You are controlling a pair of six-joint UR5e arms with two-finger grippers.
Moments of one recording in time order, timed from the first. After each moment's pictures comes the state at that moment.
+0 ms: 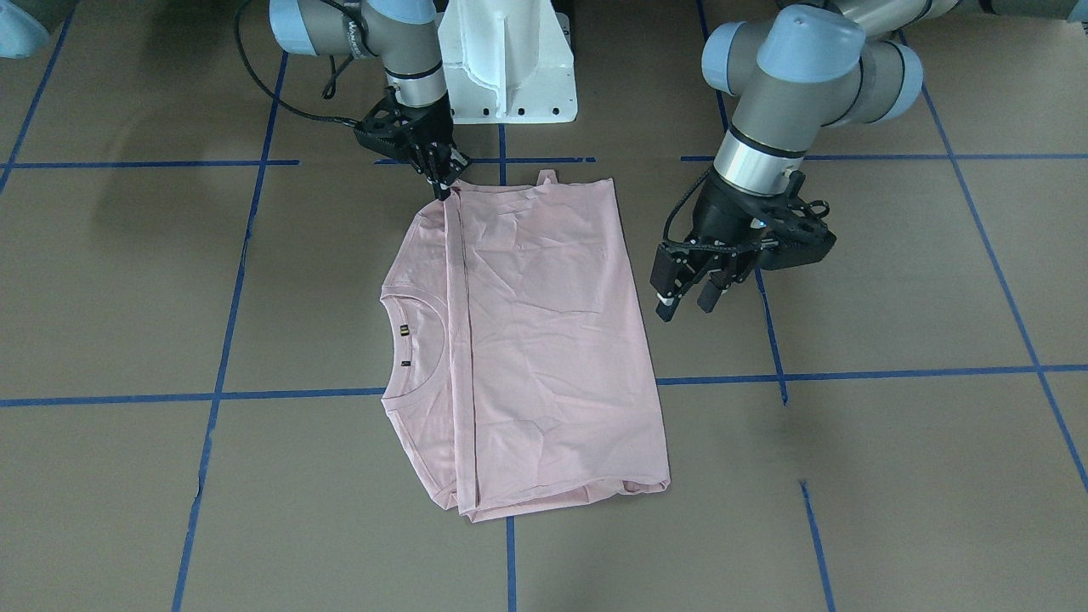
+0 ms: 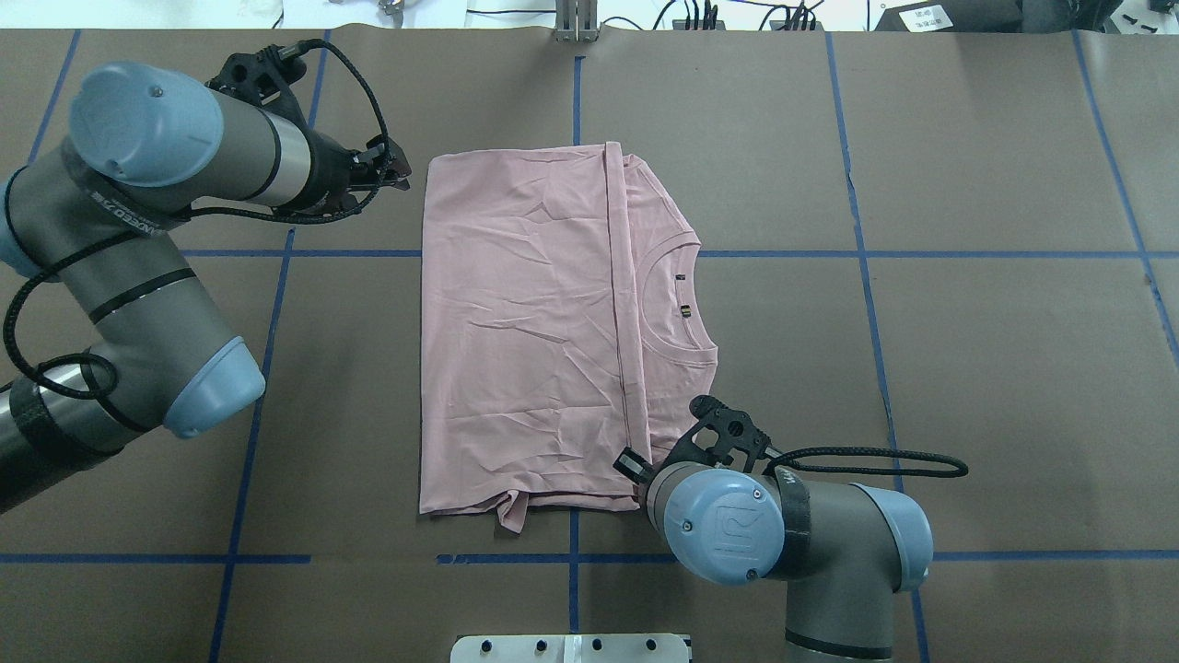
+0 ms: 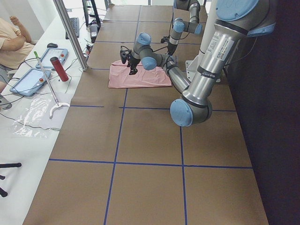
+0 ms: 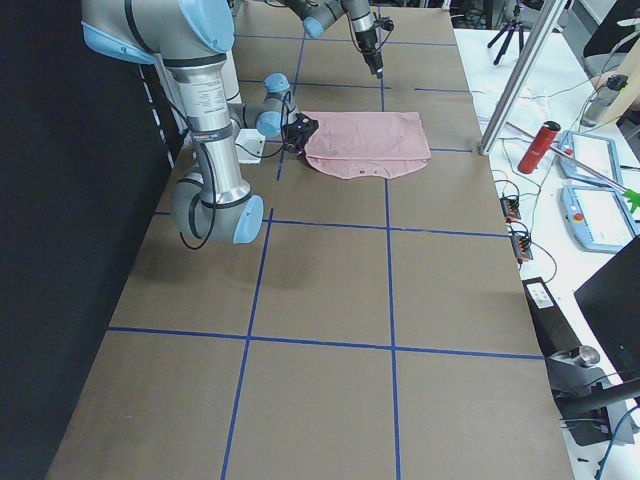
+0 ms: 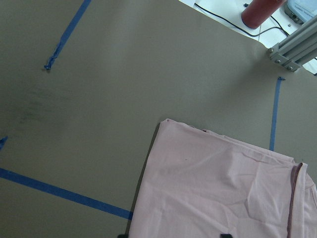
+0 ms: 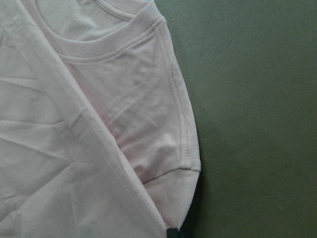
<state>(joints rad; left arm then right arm) -0.70 -2.03 -1.86 -1.87 -1.80 -1.59 0.19 -1.15 1.93 -1.48 1.48 2.06</state>
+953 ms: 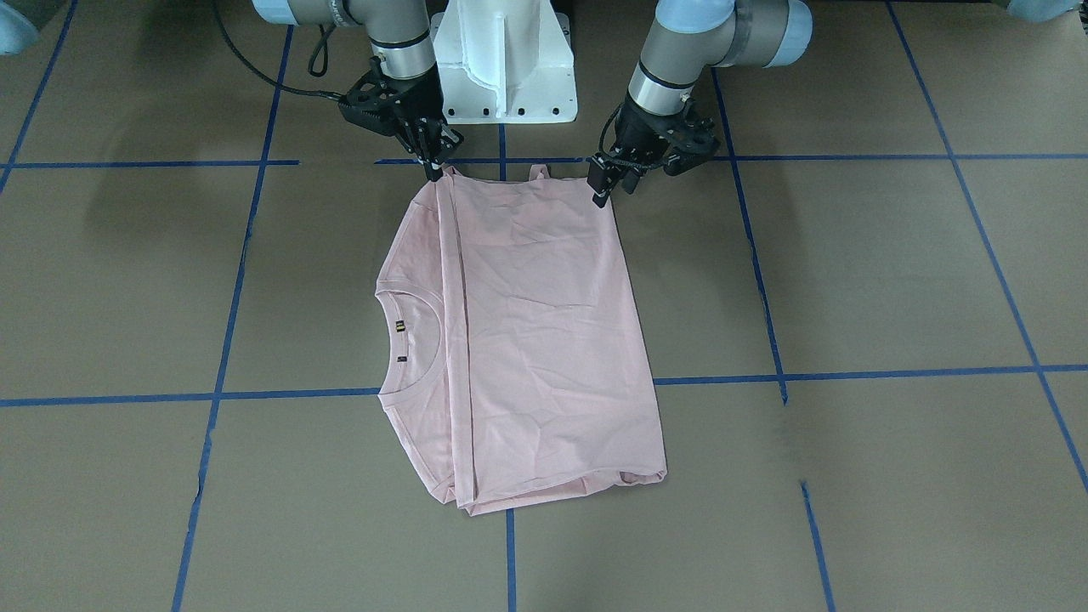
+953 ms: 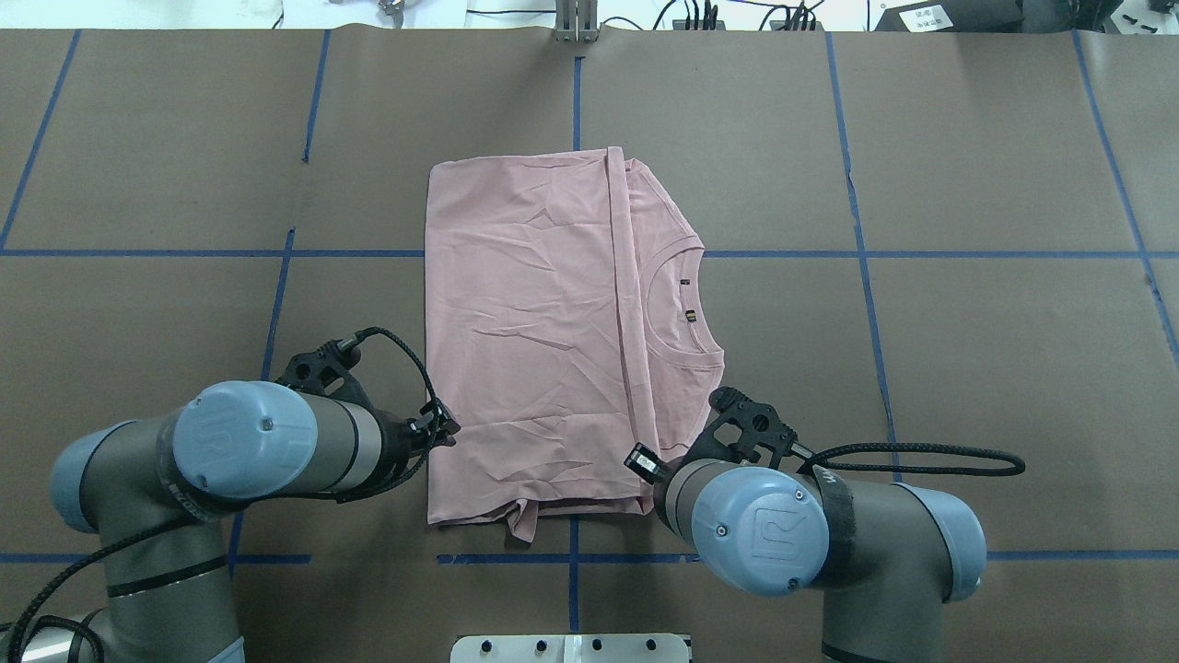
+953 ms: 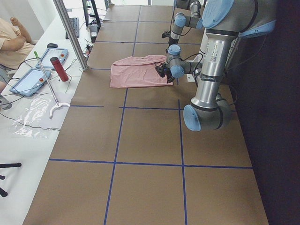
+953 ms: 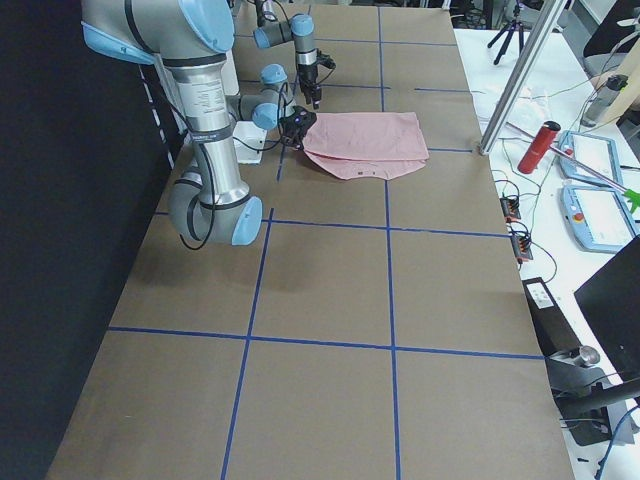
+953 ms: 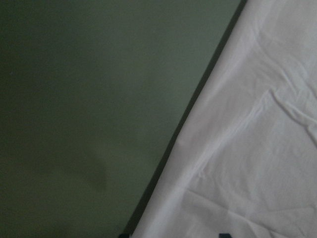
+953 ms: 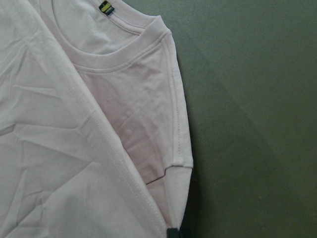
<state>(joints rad) -0.31 -1.87 -1.96 -1.85 -1.70 -1.99 0.19 -1.16 2.00 -1.55 1.48 2.06</state>
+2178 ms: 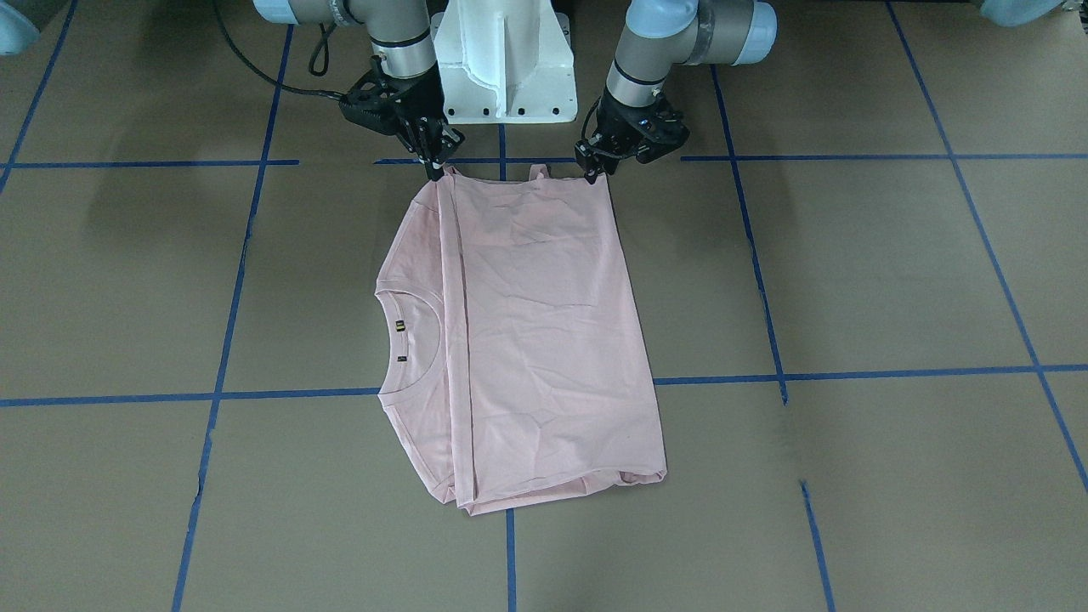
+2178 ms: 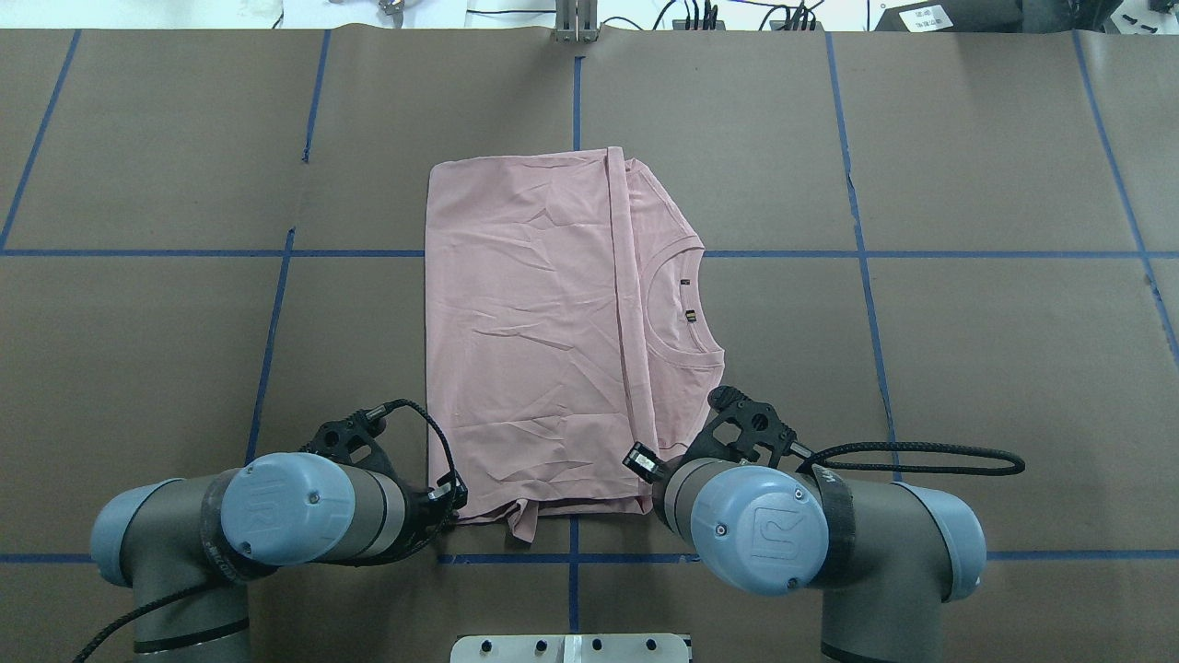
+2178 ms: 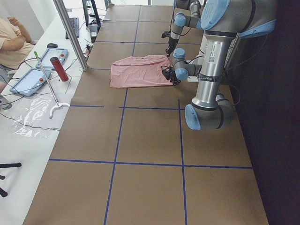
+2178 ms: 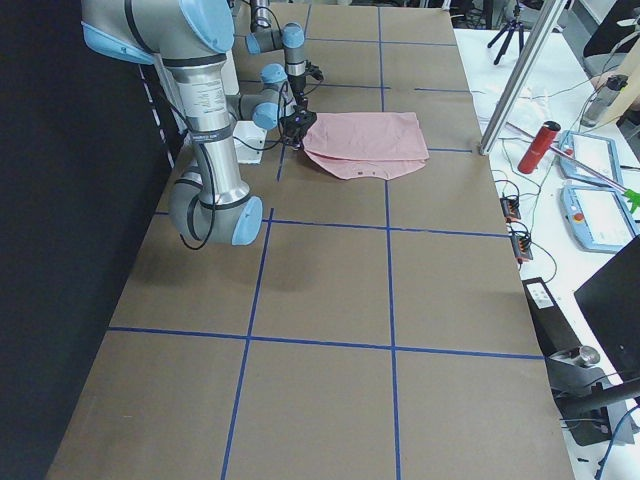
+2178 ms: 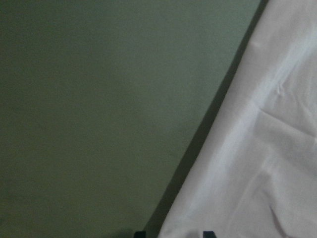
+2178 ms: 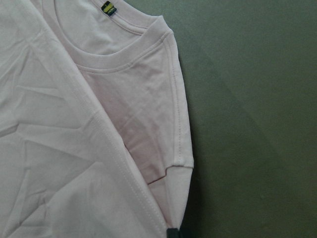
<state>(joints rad) -0.23 -1.87 -1.92 -1.85 -1.70 -2.00 0.19 -1.15 2.00 -1.55 1.48 2.06</state>
